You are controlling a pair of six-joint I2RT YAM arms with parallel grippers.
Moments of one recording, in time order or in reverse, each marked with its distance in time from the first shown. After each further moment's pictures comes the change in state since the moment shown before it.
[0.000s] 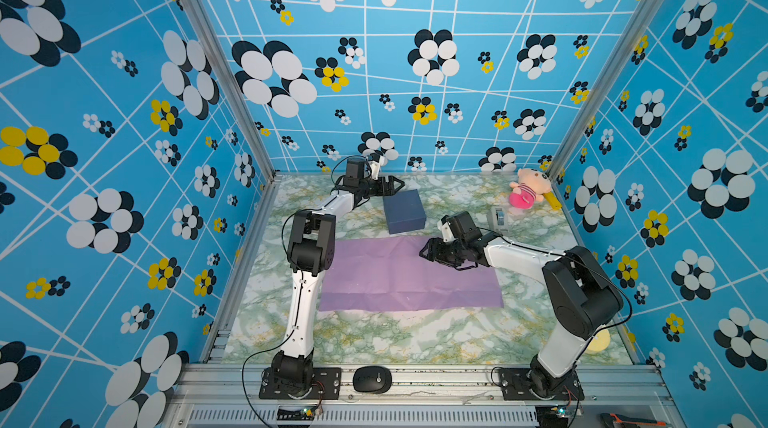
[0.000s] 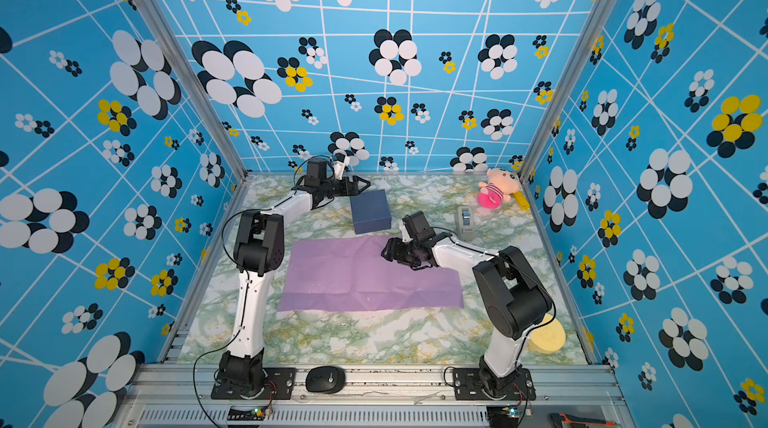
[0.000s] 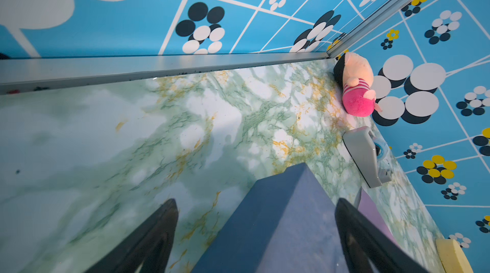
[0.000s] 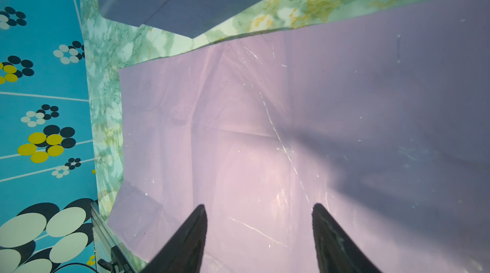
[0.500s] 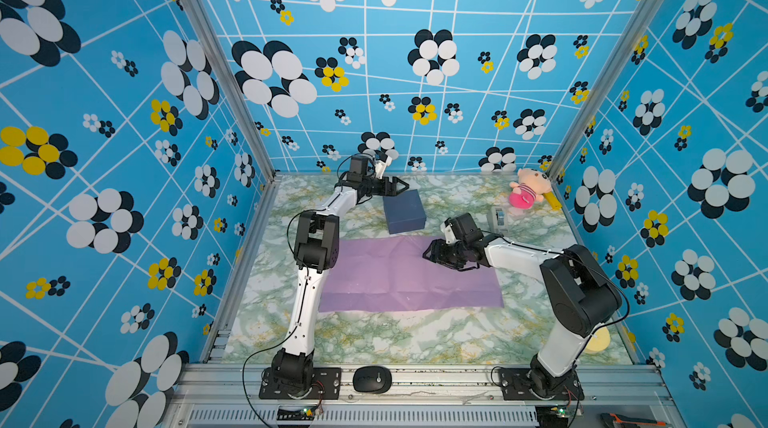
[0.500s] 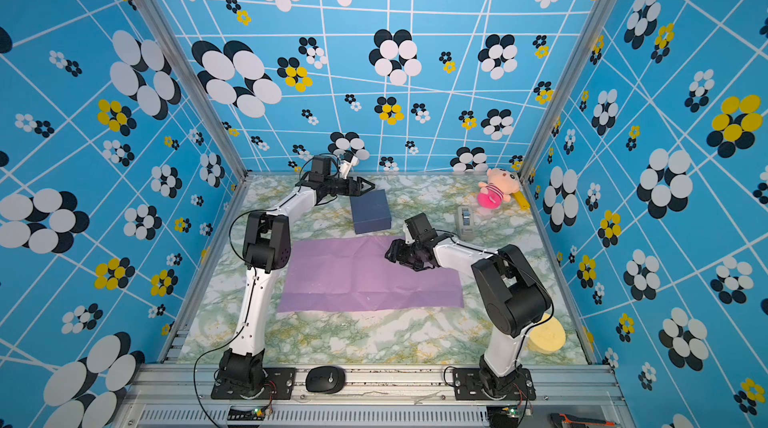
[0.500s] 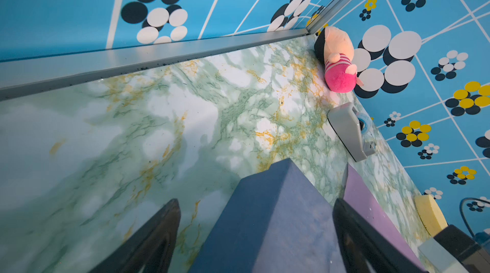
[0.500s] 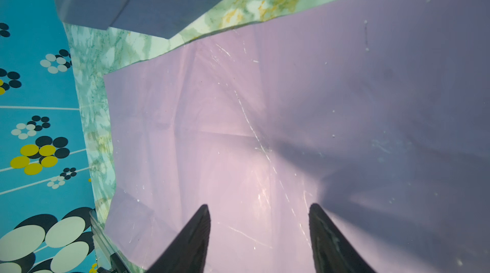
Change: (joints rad) left arm -0.010 0.107 0.197 -0.183 0.131 0.112; right arm -0.018 0.014 -0.020 0.002 0.002 0.024
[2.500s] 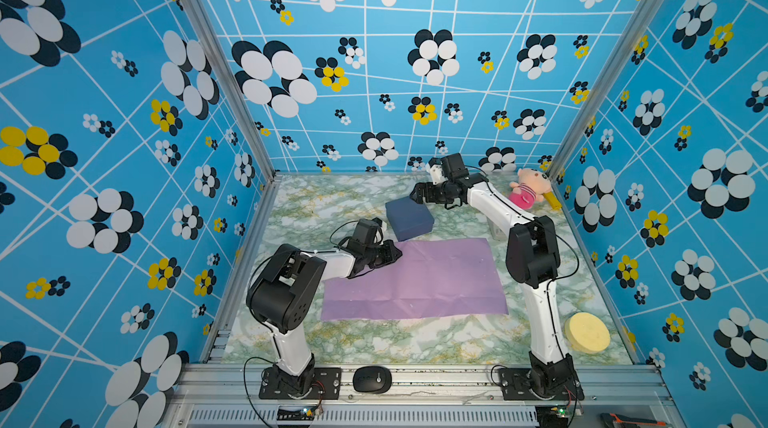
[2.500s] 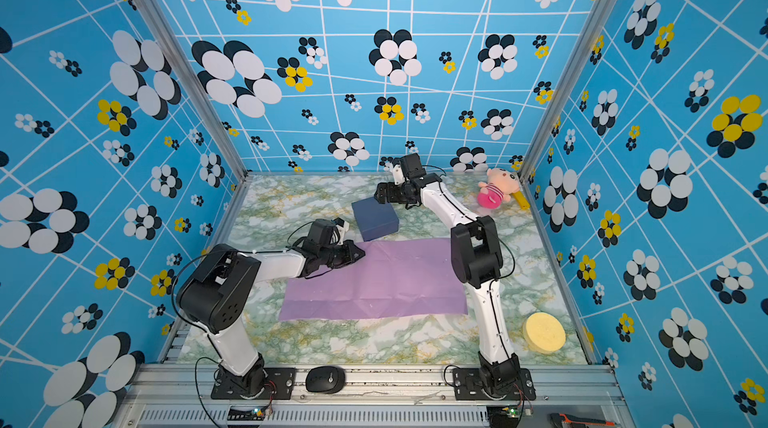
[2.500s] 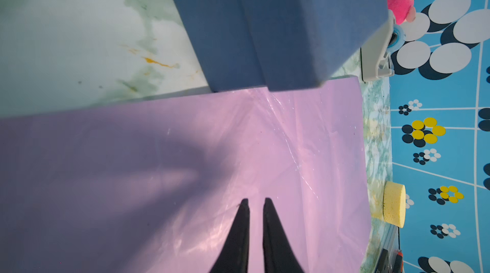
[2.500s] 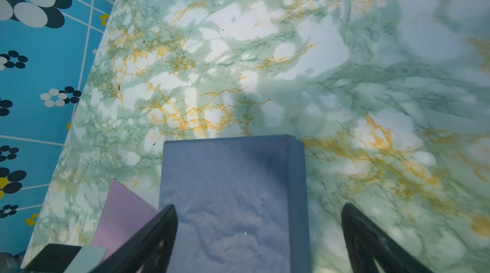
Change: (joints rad) left arm -0.233 -0.750 -1.307 0.406 -0.399 -0.498; right arm -0.119 0.535 1.045 -0.386 0.013 -0.423
